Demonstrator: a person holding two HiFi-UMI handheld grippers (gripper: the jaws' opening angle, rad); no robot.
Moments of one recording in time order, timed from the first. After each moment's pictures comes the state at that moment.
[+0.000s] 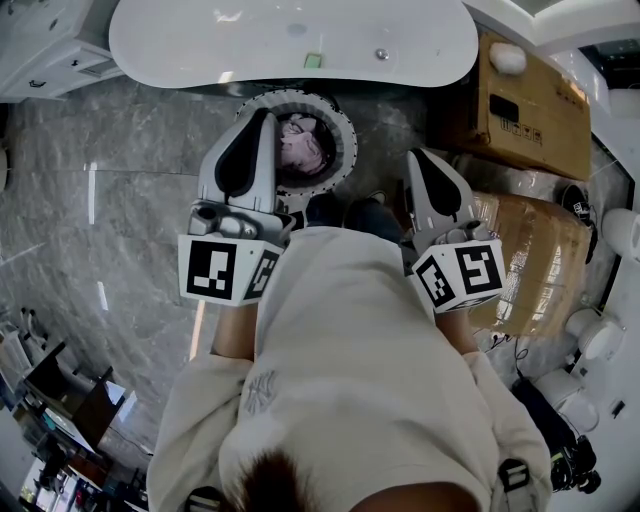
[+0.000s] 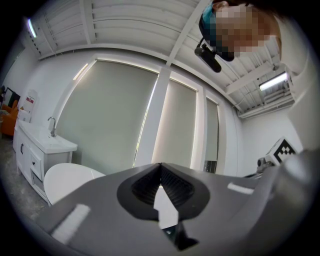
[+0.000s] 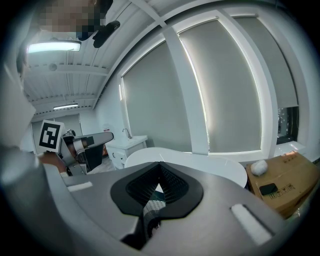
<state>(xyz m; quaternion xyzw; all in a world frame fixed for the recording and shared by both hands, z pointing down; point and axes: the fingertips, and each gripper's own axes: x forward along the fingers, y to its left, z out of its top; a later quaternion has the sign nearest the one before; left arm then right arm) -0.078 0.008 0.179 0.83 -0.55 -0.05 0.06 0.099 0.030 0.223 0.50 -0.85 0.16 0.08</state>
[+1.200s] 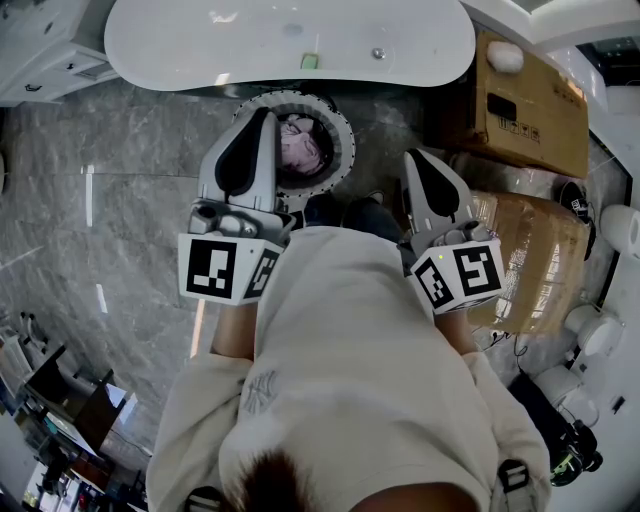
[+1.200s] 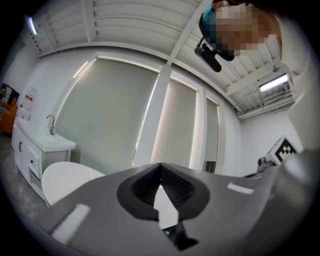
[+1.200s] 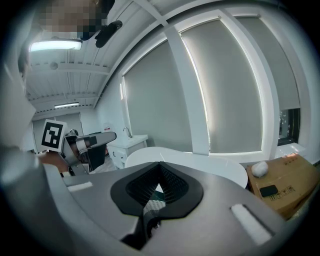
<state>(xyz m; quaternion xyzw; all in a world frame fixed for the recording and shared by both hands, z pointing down) -0.082 -0.002 0.181 0.84 -0.54 -0.06 0.07 0.091 0.025 0.221 0.50 -0.85 0.15 0.08</state>
